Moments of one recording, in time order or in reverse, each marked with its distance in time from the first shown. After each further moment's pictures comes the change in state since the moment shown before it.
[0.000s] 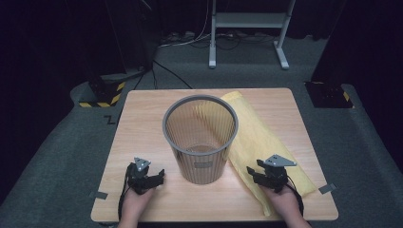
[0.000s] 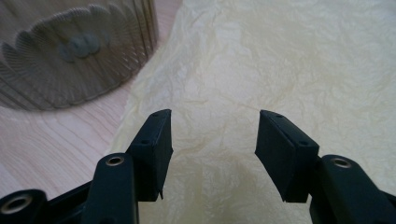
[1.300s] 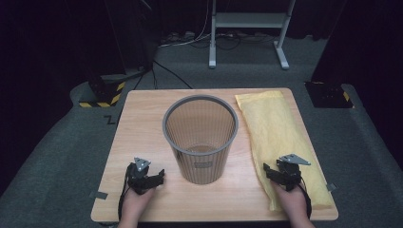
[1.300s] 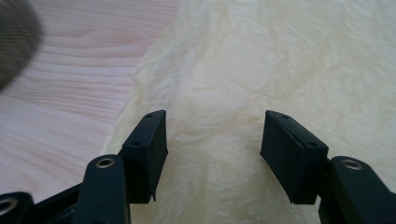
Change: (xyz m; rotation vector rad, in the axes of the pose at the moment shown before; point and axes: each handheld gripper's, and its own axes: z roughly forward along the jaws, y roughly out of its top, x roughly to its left) left arm 0.000 0.000 0.000 0.000 0.000 0.000; right arm -0.036 -0.017 -0.009 0.040 -0.227 0.190
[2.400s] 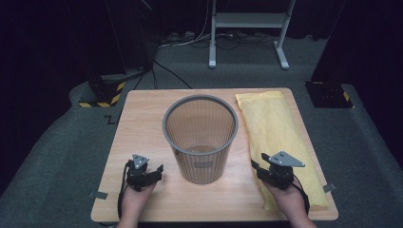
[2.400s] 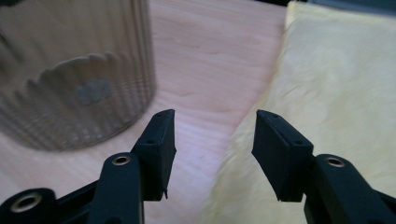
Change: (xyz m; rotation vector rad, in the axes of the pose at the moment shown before) left arm -0.003 0.021 -0.013 -0.048 -0.036 -0.018; right arm 0.047 0.039 -0.041 -0.169 0.135 -0.201
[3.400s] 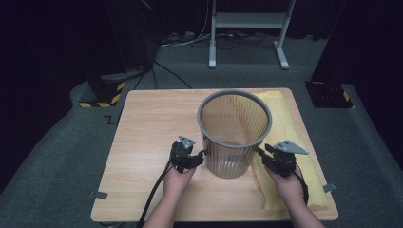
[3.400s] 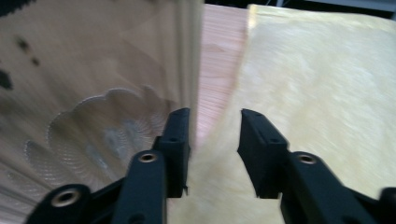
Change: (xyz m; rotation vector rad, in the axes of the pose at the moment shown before) left arm -0.111 0.068 0.052 0.024 -0.090 0.080; right arm -0.030 0.004 0.021 0.006 -0.070 0.104
